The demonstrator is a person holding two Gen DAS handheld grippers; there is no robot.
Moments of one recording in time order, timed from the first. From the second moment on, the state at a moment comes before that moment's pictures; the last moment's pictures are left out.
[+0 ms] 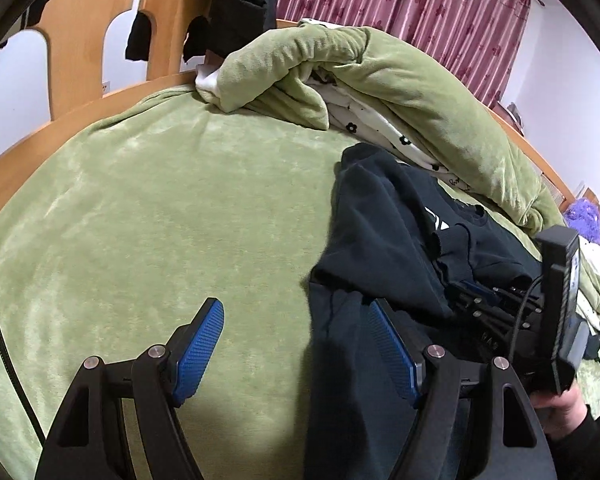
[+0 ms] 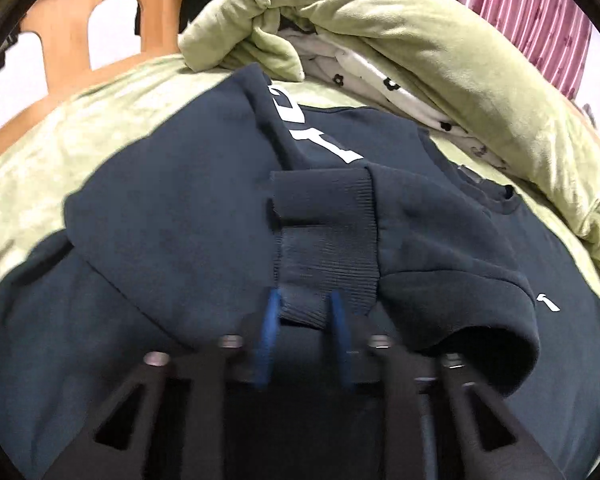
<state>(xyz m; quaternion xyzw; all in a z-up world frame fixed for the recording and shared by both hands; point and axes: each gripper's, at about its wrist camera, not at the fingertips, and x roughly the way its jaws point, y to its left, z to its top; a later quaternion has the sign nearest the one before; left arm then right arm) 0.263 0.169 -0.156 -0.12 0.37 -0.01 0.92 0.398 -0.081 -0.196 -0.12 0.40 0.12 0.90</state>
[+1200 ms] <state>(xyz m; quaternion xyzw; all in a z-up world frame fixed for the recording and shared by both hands) 0.269 0.061 -0.150 -0.01 0.35 -0.02 0.94 0.328 -0.359 -0.166 0.11 0.38 -0.02 0.92</state>
